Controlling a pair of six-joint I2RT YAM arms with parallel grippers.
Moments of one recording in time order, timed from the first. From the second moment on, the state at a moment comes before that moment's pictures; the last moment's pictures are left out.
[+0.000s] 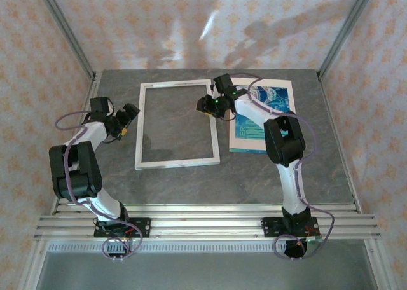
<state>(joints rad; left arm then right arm) 0.27 1.62 0.97 -0.25 0.39 -0.73 0.48 2.19 1.76 -0.48 -0.41 0.67</state>
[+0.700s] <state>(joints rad) 0.26 1.62 0.96 -0.24 0.39 -0.74 0.46 2.16 1.81 -0.70 -0.12 0.59</state>
